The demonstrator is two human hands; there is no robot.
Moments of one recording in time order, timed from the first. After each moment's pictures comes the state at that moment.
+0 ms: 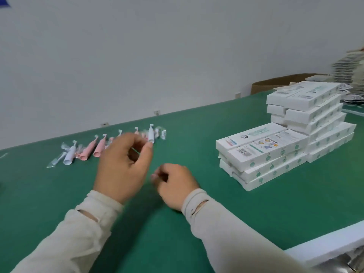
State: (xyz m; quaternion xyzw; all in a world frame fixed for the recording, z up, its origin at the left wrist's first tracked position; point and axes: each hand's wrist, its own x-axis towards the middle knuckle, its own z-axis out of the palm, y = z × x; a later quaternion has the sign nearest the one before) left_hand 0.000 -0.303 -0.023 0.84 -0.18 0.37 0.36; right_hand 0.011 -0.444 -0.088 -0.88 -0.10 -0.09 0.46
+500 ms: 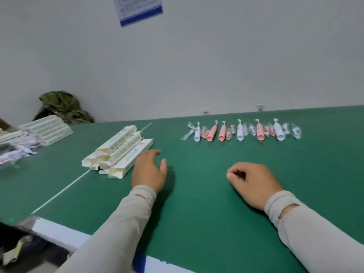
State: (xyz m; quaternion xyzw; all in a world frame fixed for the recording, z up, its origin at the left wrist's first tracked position) left_hand -0.053 -0.016 -0.076 0.90 0.22 0.34 0.18; right_hand 0.010 -0.289 -0.076 -0.89 -0.25 -0.05 0.37
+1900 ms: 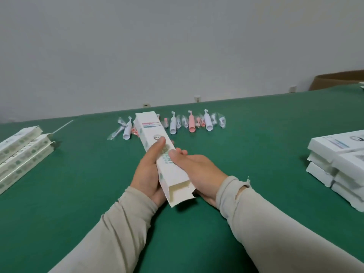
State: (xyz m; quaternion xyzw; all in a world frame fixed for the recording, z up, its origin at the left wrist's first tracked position) left_hand 0.023 -0.185 -0.076 0.41 0.01 -0.05 0.91; right_hand 0.037 -0.312 -0.077 -0.67 -0.13 0.19 0.71
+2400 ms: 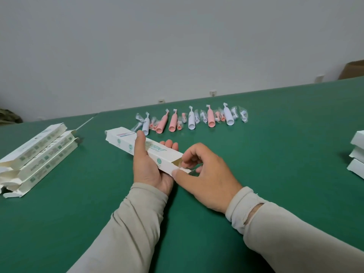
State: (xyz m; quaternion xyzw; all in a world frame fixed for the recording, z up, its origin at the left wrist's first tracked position) left_hand 0.029 -0.148 -0.073 0.31 0.15 0.14 0.93; right_hand 0.018 -0.285 -0.092 -0.78 -0.24 -0.06 0.58
